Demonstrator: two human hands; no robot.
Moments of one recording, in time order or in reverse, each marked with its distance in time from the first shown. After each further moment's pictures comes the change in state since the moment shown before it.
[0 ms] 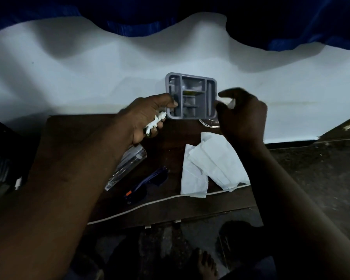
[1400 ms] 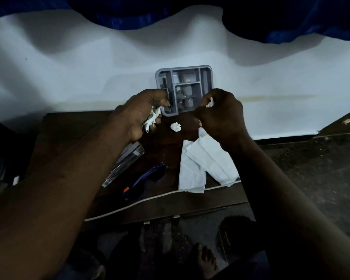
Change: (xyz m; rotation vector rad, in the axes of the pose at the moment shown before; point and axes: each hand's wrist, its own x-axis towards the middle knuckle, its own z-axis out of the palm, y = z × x) left_hand 0.006 -0.004 0.004 -0.013 0.024 0.015; right_hand -0.011 -0.015 0.014 0.097 -0.235 0.082
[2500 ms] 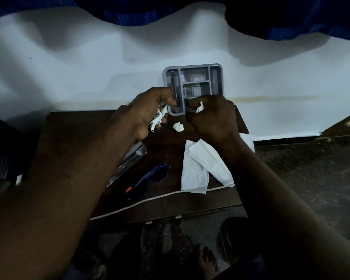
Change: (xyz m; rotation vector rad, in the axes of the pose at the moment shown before) left_hand -0.004 0.002 0.006 0.017 -0.037 0.045; right_hand -0.004 -0.011 0.015 -0.111 -0.038 -0.091
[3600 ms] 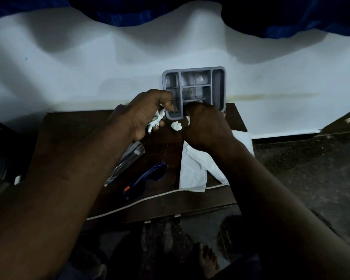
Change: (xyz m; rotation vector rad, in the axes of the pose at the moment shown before) left_hand -0.003 -0.001 0.004 0.107 -0.021 0.018; right_hand -0.011 -0.001 0.002 -0.314 -0.222 -0.214
